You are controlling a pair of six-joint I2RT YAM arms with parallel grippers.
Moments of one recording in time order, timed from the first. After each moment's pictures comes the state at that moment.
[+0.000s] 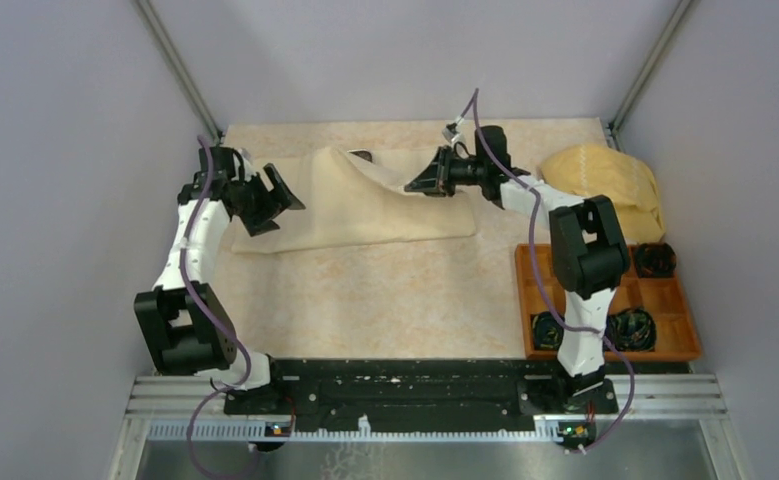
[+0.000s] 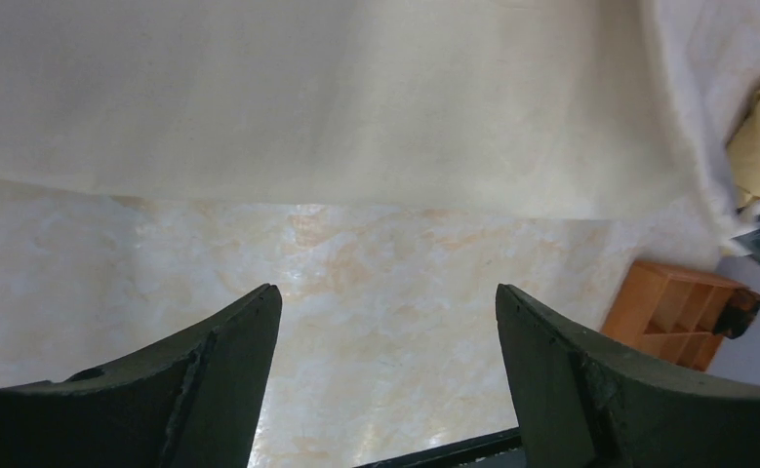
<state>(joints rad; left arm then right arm) 0.15 1.50 1.27 -0.74 0.39 -0.42 0.33 2.04 1.46 0.21 -0.91 0.91</state>
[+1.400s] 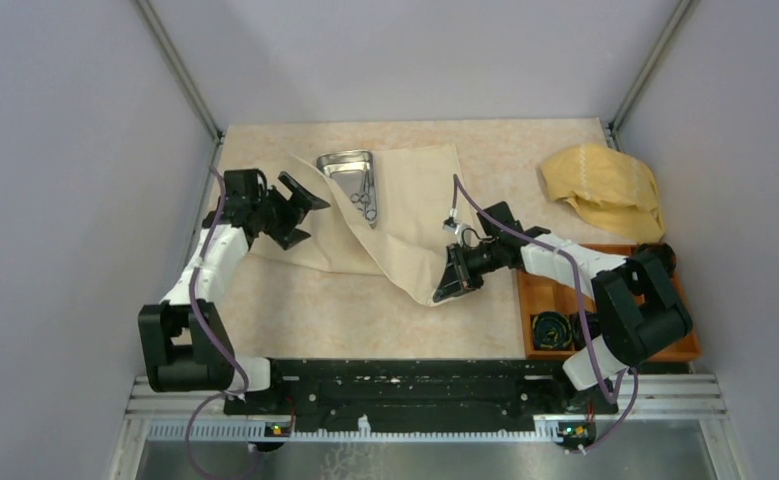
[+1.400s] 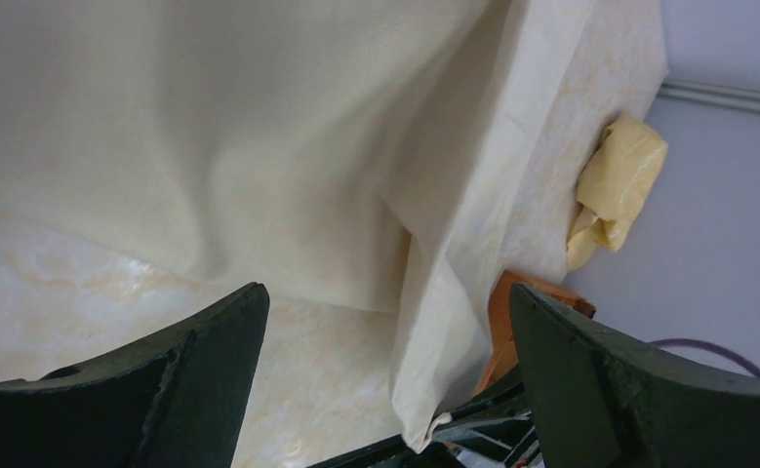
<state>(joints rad) 0.04 1.33 0.98 -0.46 0.43 -0.86 0.49 1.54 0.82 -0.34 -0.88 0.33</state>
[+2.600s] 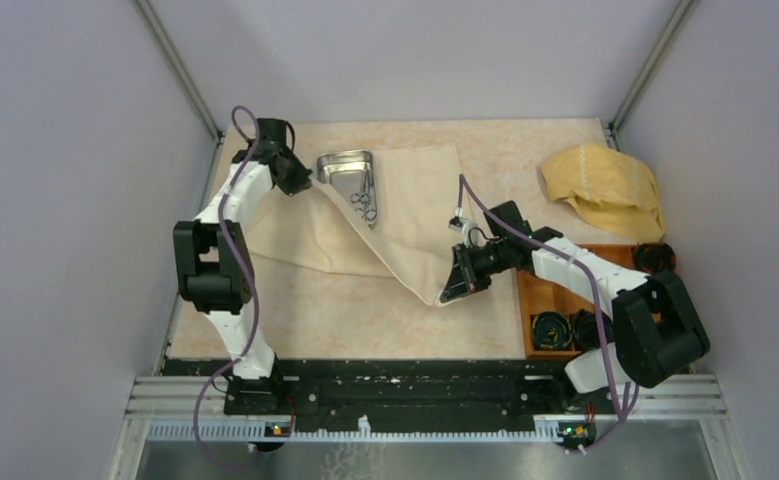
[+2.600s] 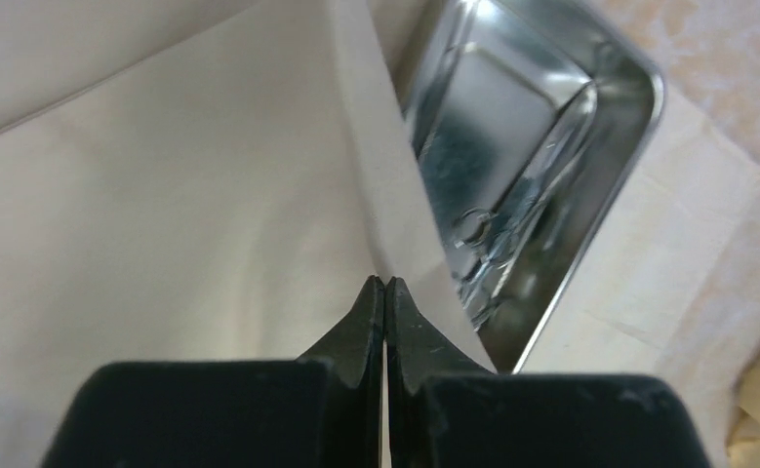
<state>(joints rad) -0.04 1.91 1.57 -0.51 0.07 -0.74 0.49 1.43 0.82 -0.43 -0.82 0.27</state>
